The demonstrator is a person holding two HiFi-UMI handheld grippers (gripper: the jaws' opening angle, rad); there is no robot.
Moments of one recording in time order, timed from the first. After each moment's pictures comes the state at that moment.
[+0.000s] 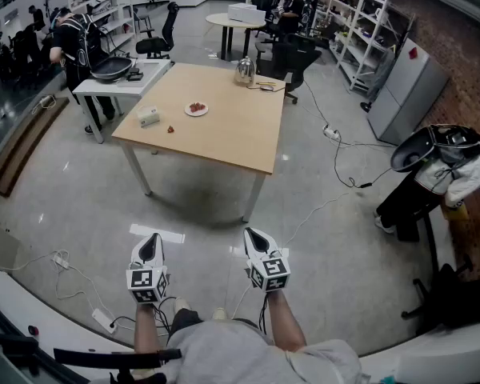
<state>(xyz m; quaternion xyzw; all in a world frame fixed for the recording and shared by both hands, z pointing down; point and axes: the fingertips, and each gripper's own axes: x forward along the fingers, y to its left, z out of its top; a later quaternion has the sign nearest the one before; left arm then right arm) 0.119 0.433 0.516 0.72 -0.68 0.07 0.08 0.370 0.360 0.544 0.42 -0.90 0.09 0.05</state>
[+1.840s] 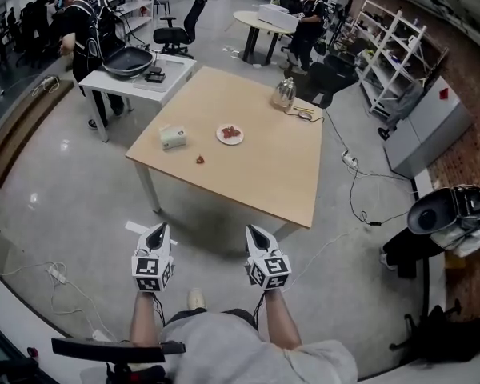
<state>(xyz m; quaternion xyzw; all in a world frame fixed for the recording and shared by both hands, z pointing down) -0.087 0.176 0.532 0.74 -0.67 0.06 0.10 0.146 0.108 0.544 0.40 -0.91 0.08 0.06</state>
